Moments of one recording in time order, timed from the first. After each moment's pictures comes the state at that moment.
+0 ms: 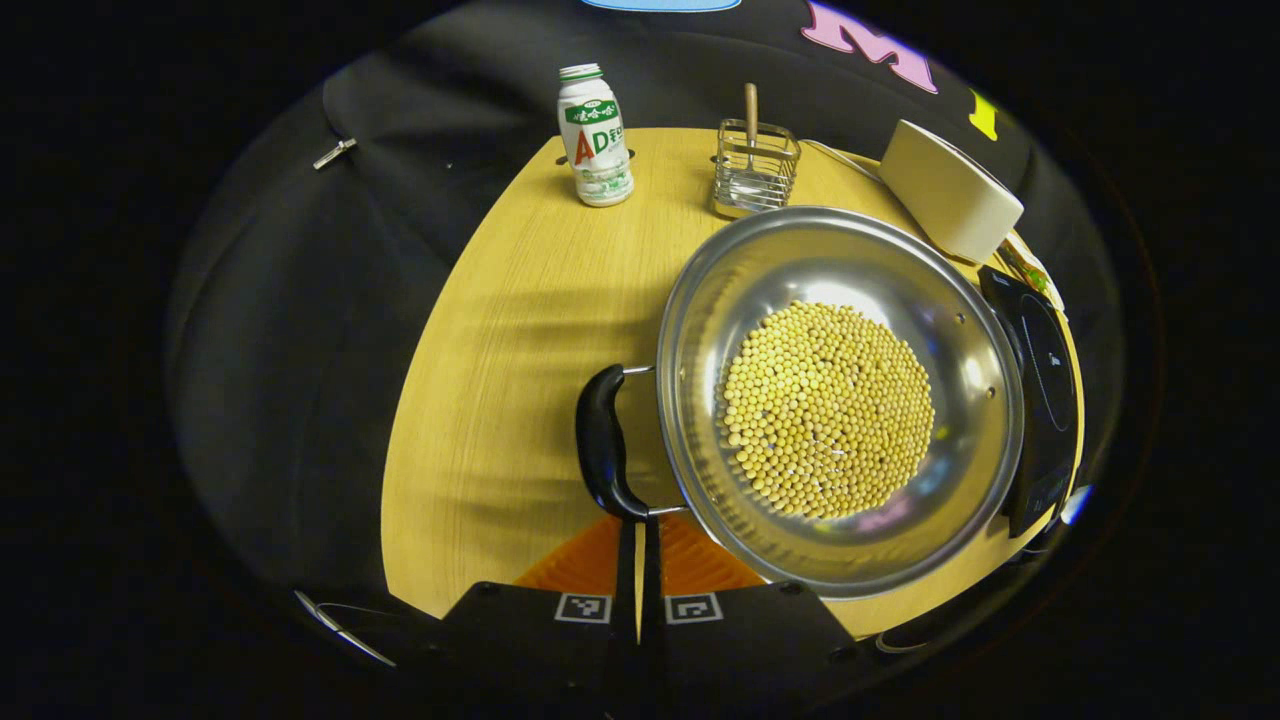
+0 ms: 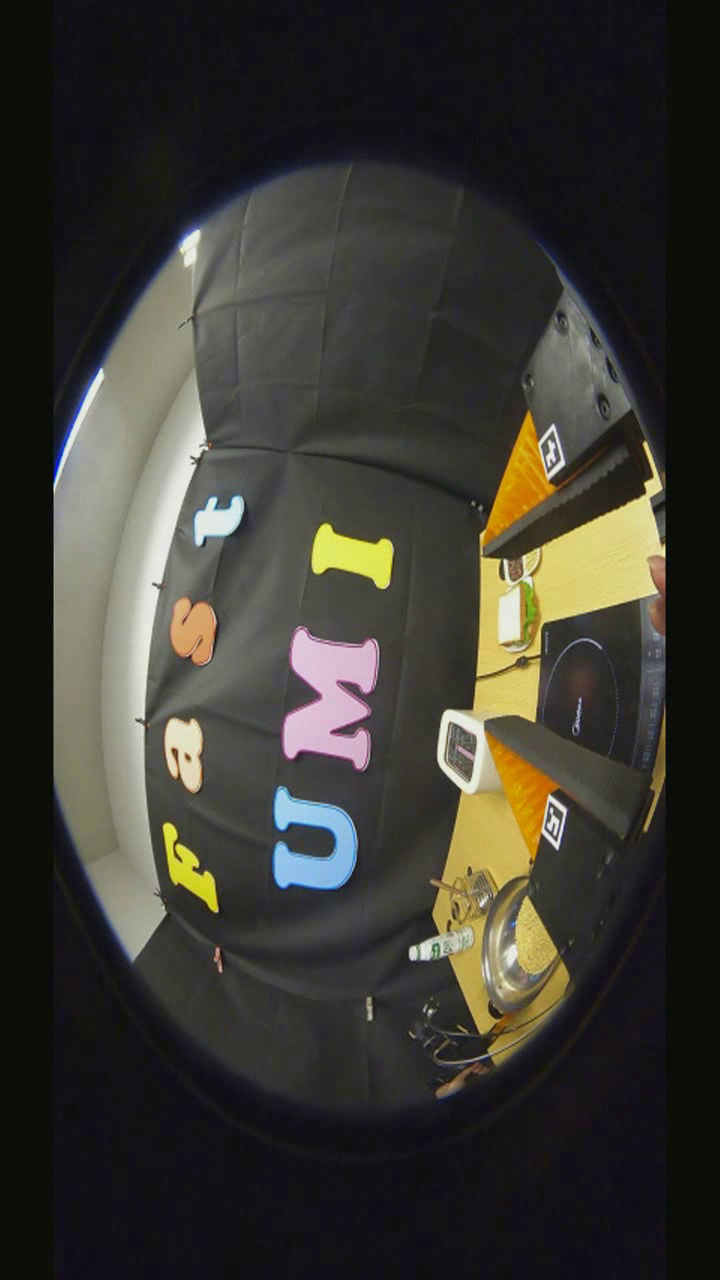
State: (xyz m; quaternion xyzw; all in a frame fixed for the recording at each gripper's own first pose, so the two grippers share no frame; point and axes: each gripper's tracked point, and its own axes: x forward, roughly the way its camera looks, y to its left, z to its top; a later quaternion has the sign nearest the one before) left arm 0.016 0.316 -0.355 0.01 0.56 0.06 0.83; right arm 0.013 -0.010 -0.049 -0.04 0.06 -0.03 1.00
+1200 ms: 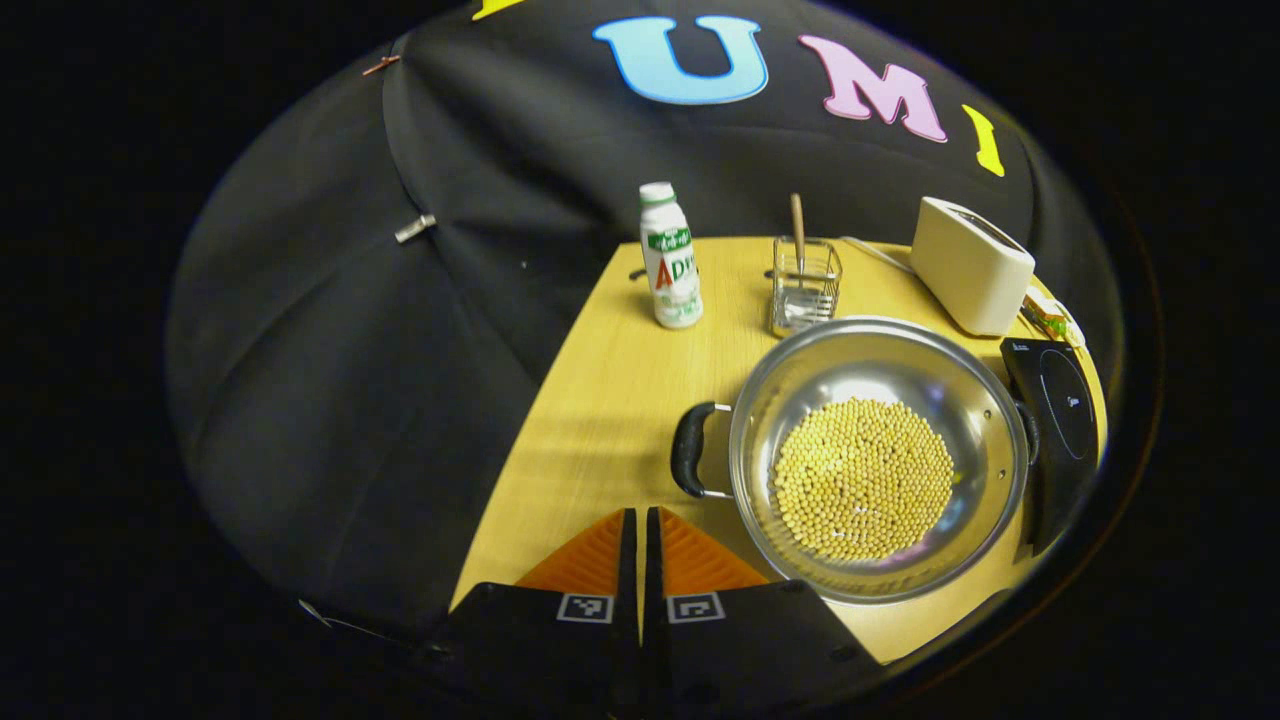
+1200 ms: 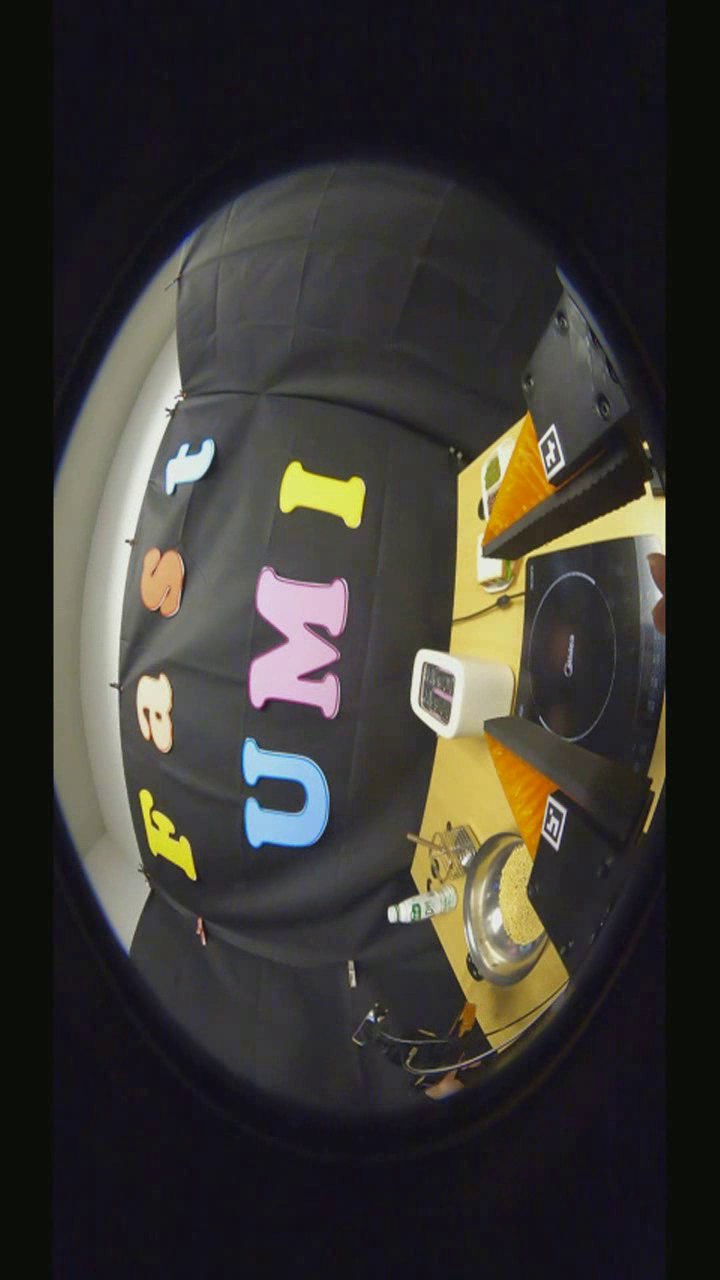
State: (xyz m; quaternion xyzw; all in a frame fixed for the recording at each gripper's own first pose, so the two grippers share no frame) left arm 0.044 0.358 -0.278 0.06 0.38 0.12 0.91; right arm 0.041 0.075 -0.102 -0.02 0.13 0.06 0.99
